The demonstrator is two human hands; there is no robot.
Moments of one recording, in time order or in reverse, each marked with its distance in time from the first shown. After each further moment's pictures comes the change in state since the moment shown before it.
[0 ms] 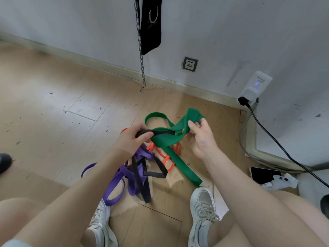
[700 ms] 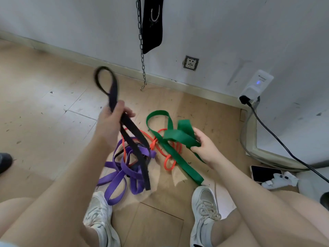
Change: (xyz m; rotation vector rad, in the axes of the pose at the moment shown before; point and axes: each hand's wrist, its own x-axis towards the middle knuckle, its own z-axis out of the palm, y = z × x) left_hand 0.009 0.015 -0.039 -0.621 0.324 -0.038; right_hand 0.000 0.013 -0.042 -0.998 -0.240 -0.048
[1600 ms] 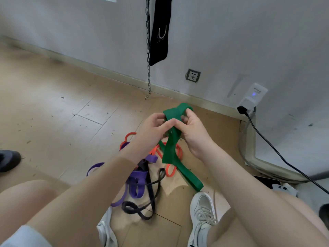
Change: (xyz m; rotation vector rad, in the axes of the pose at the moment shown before) left_hand -0.045 0.008 0.056 0.257 -0.337 -0.024; right_hand -0.030 -0.104 0.026 0.459 0.007 -0.167
